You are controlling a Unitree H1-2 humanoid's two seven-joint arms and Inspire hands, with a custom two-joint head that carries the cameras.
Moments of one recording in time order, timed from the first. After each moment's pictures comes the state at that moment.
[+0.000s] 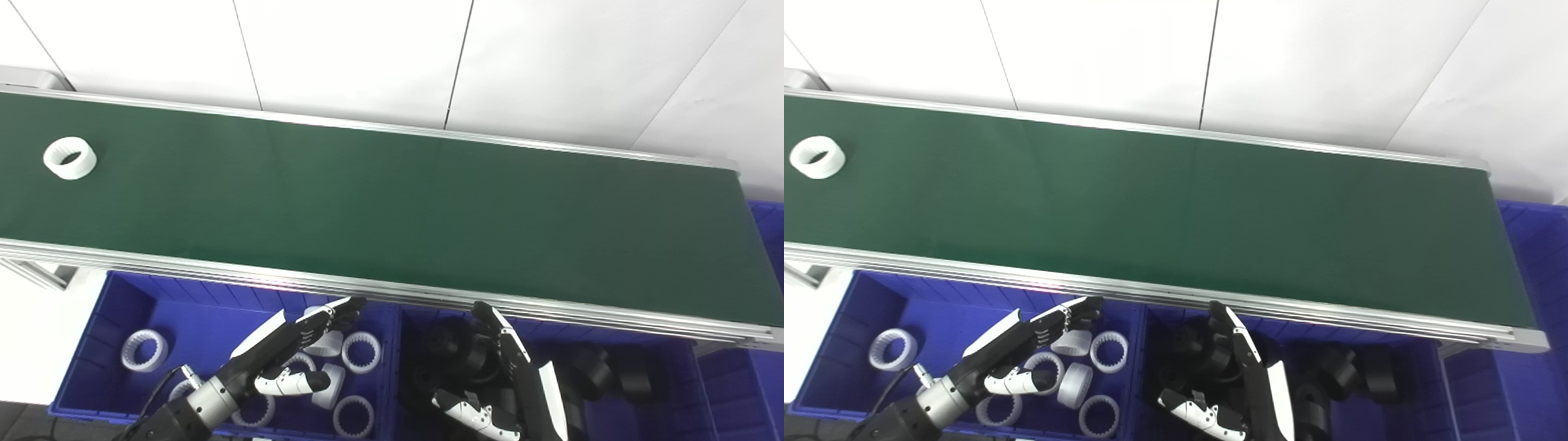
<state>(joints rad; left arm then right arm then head) 0.25 0.33 -0.29 0.05 -0.06 -0.42 -0.49 0.58 -0.03 0.28 -0.17 -0.35 -0.35 -0.13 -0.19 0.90</state>
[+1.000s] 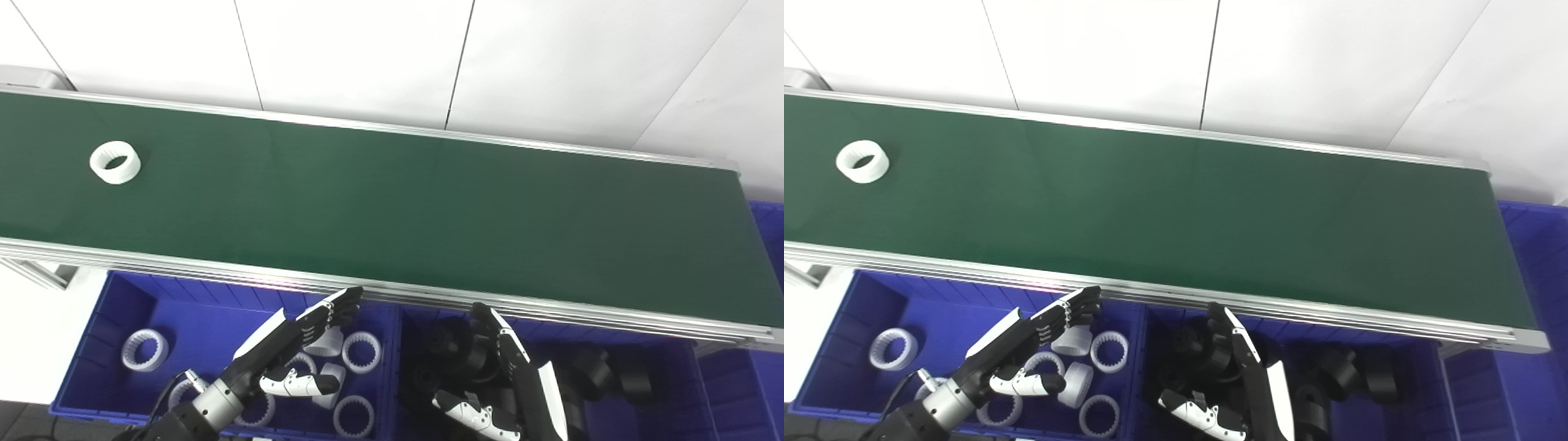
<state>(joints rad) 0.28 0.27 -0.25 0.06 -0.06 -0.43 -0.49 0.58 -0.03 0.27 -0.16 -0.35 -0.35 -0.12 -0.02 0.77</state>
